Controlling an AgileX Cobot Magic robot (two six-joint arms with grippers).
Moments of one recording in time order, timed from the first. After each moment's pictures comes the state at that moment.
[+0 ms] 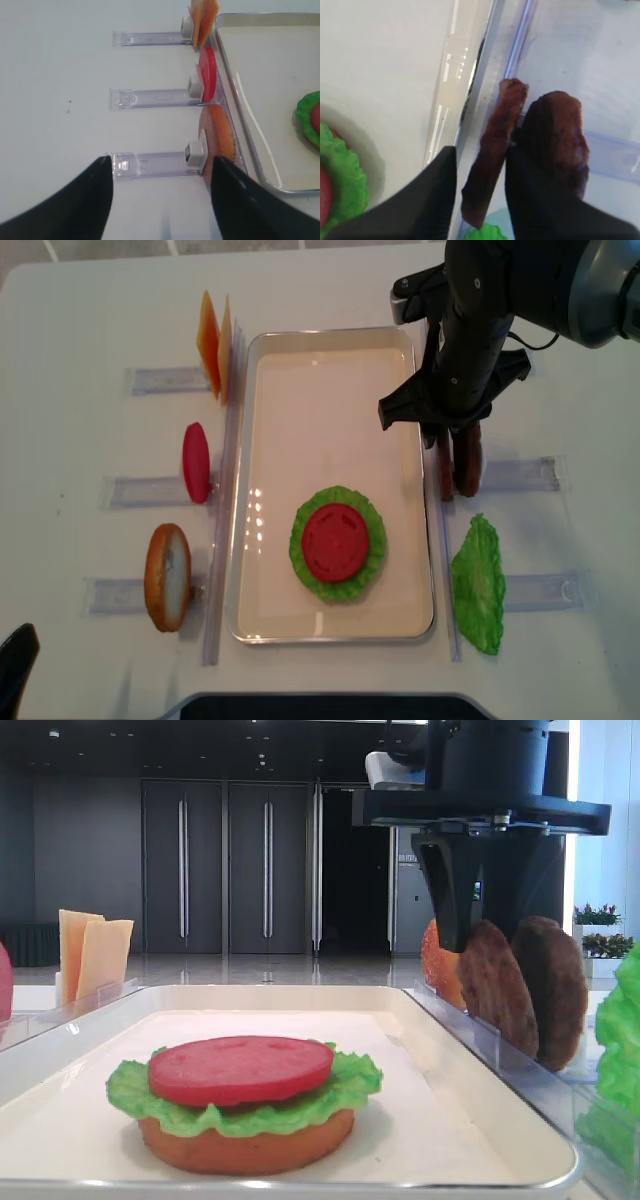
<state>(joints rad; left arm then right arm) 0.01 -0.02 -0.47 -0.03 1.11 0.02 0.58 1.83 -1.36 -0.01 1.06 0.28</state>
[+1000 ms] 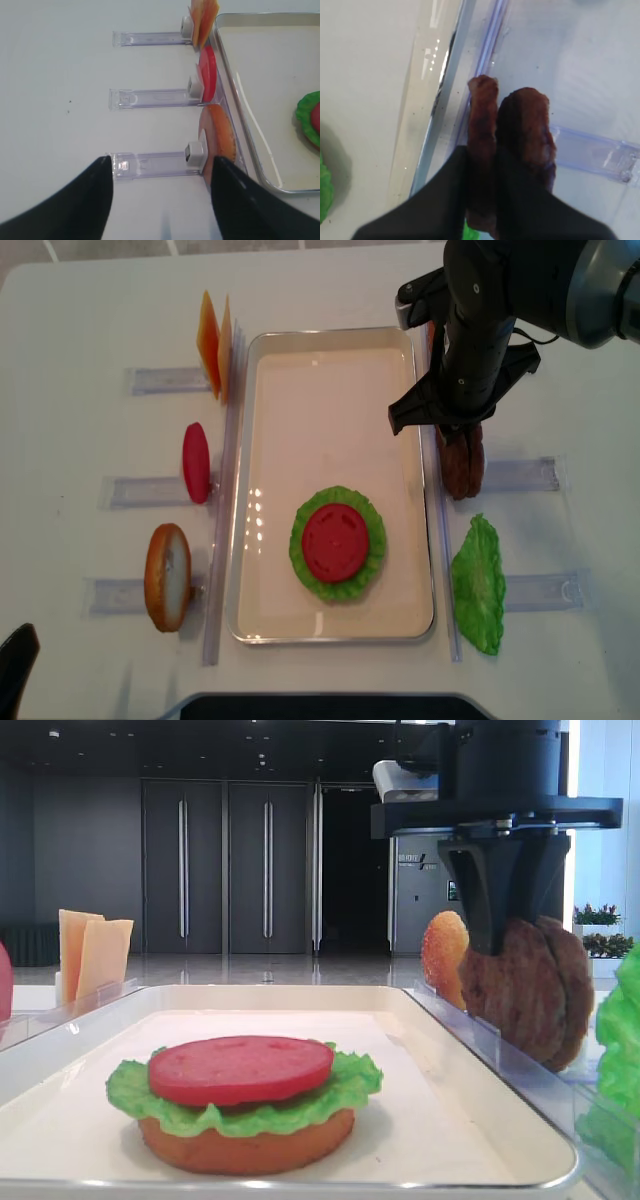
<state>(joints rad) 0.01 -0.02 -0.47 -0.03 1.11 0.02 0.58 1.84 -1.36 -0.08 1.11 0.28</state>
